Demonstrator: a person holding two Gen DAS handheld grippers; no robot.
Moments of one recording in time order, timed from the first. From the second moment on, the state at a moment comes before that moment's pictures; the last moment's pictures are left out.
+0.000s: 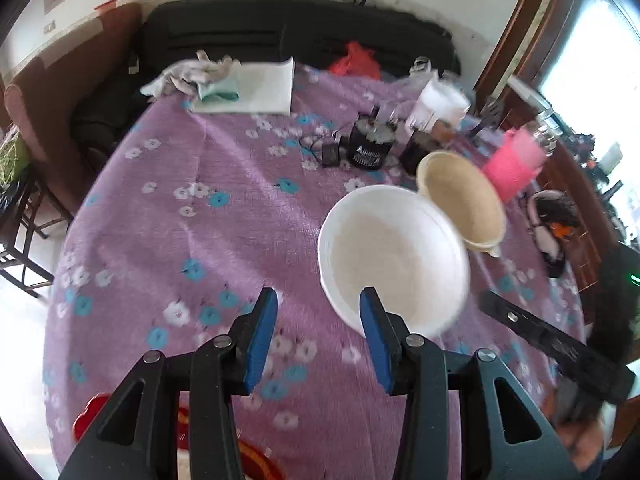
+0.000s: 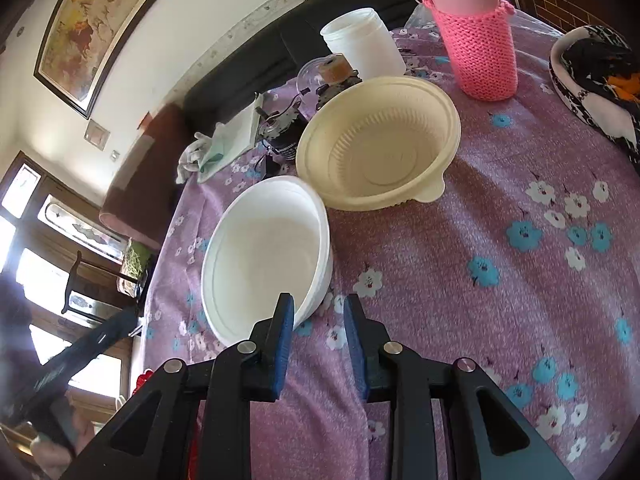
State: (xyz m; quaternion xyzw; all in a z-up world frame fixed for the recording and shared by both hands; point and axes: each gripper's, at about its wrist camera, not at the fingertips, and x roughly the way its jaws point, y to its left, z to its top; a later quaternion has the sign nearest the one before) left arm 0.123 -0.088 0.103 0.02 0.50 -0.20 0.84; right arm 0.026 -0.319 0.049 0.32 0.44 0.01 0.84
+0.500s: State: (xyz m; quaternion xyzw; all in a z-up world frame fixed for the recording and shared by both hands) left arm 0.166 -0.116 0.046 0.04 0.56 -0.17 0.81; right arm 0.049 -0.325 0.037 0.32 0.45 0.01 0.84
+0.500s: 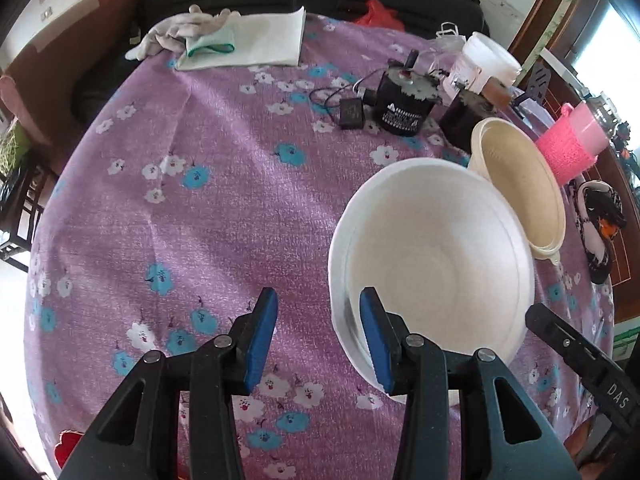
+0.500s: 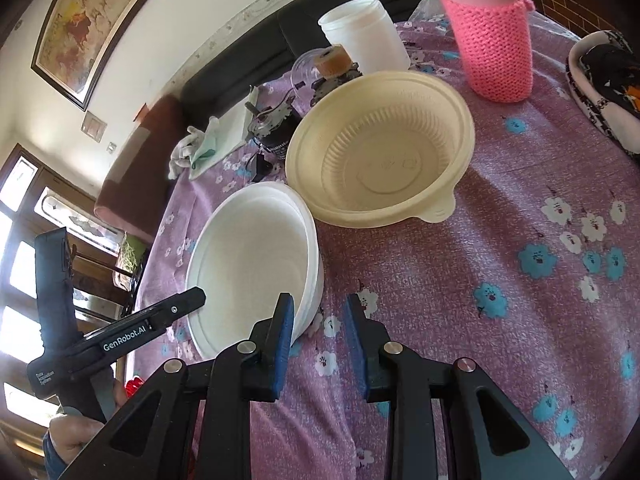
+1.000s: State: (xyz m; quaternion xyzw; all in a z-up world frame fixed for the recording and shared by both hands) left arm 0.101 -0.115 0.103 0.02 0.51 -0.25 0.83; right arm -0.002 -0.322 0.069 0.31 0.41 0.04 0.86
